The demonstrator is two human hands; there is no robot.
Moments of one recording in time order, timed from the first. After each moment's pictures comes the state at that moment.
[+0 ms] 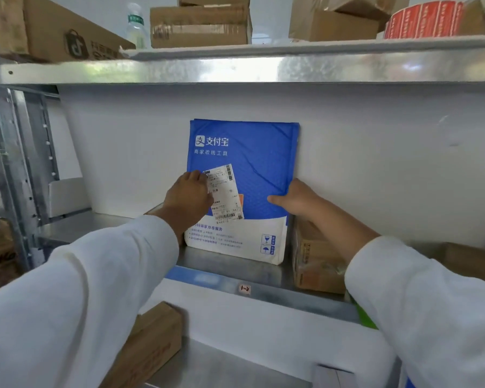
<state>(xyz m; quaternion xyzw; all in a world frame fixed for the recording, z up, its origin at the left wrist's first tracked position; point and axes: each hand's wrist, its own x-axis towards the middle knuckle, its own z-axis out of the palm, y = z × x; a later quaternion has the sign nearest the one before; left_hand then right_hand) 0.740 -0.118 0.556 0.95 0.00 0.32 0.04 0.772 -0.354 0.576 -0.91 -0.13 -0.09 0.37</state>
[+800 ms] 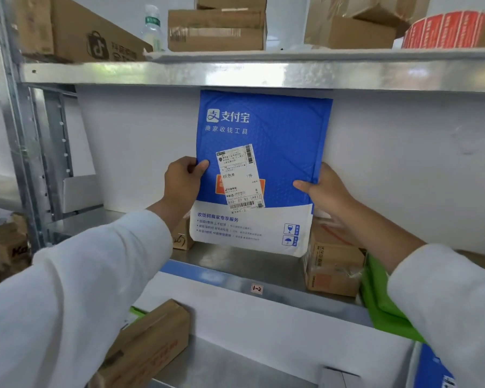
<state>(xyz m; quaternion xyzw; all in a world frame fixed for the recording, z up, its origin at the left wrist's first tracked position) 0.729 -0.093 0.578 0.79 0.02 0.40 0.46 0.751 -0.366 0.593 -0.81 -0.18 -0.18 0.53</state>
